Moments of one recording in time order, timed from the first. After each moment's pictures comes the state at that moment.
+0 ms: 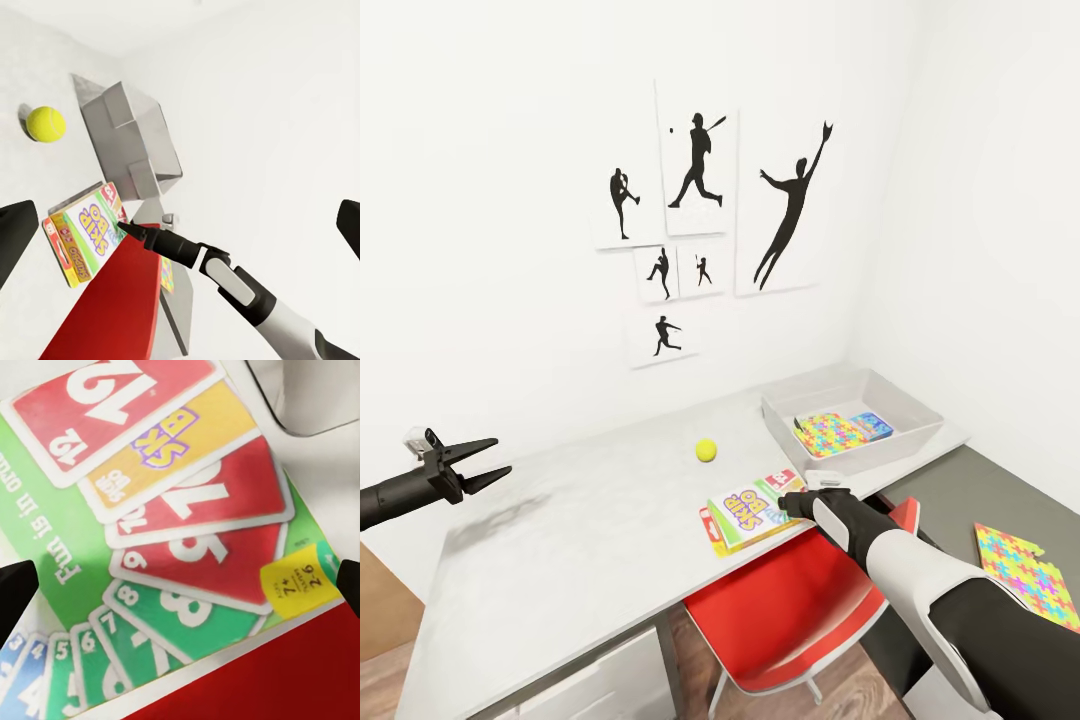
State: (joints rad) left arm -0.76 0.62 0.16 -0.61 0.51 1.02 -1.43; right arm -0.98 0.03 0.46 -0.22 -0.53 0.32 -0.09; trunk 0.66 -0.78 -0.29
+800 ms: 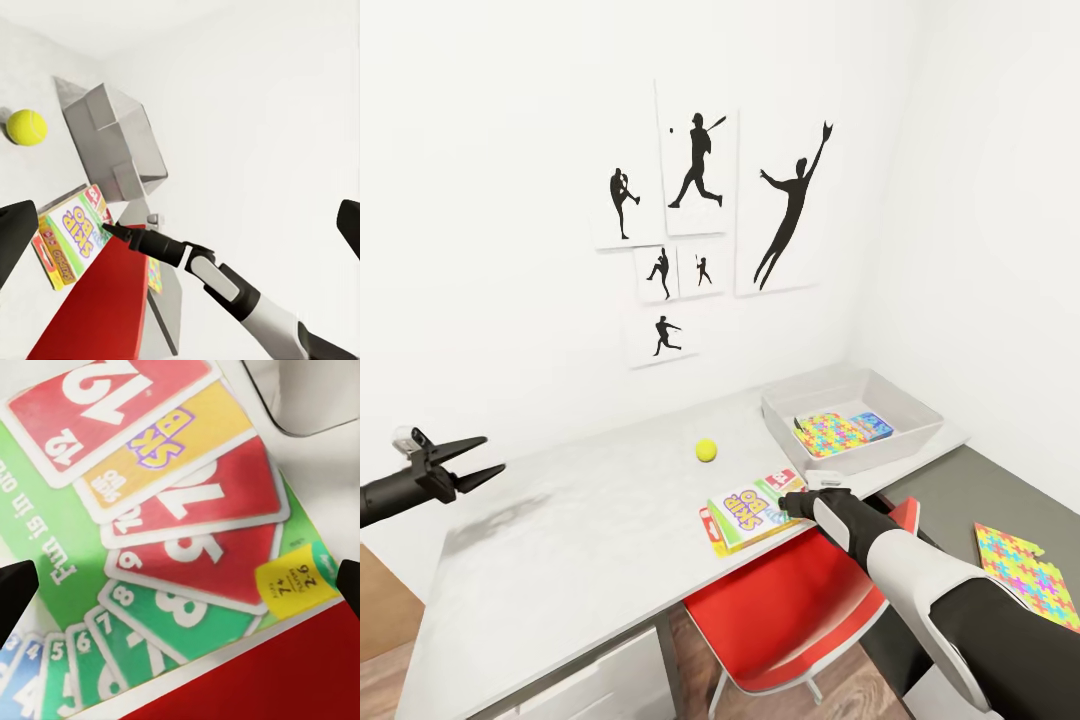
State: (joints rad) left arm -0.75 0.64 0.16 -0.61 0.51 1.02 -1.50; right arm -0.98 0.02 0.46 -0.22 -0.53 0.32 -0.09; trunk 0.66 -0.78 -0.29
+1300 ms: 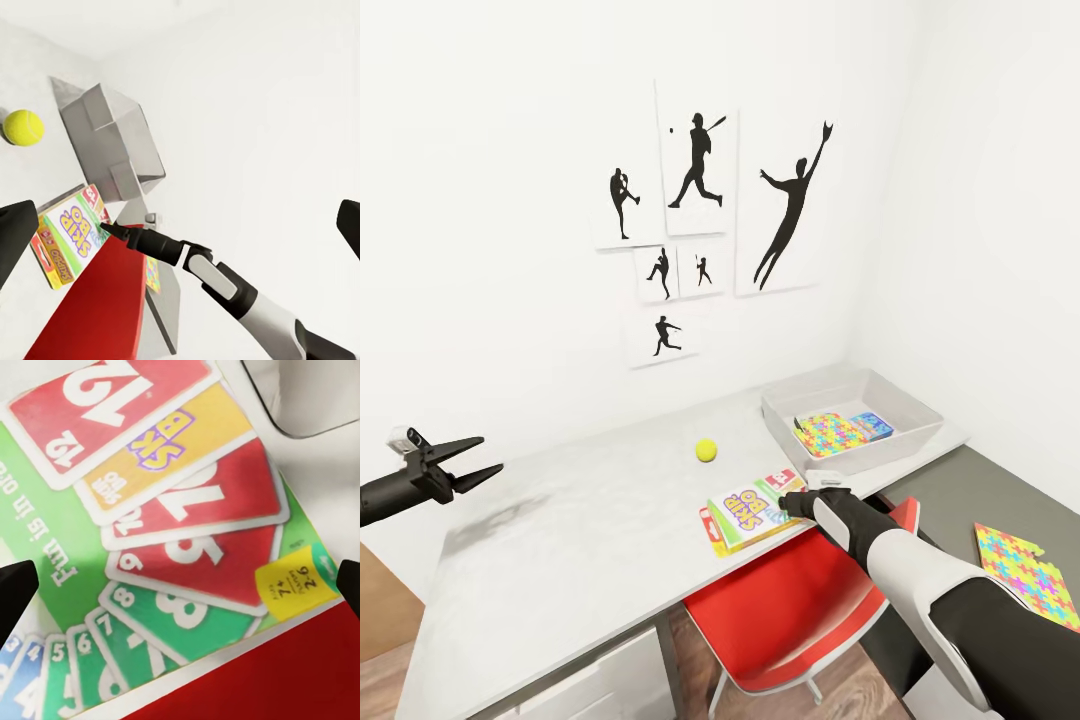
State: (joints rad) left arm -0.74 0.64 0.16 -0.62 0.51 1.02 -1.51; right arm -0.98 0.02 0.46 -0.22 -0.53 0.33 -0.09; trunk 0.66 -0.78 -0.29
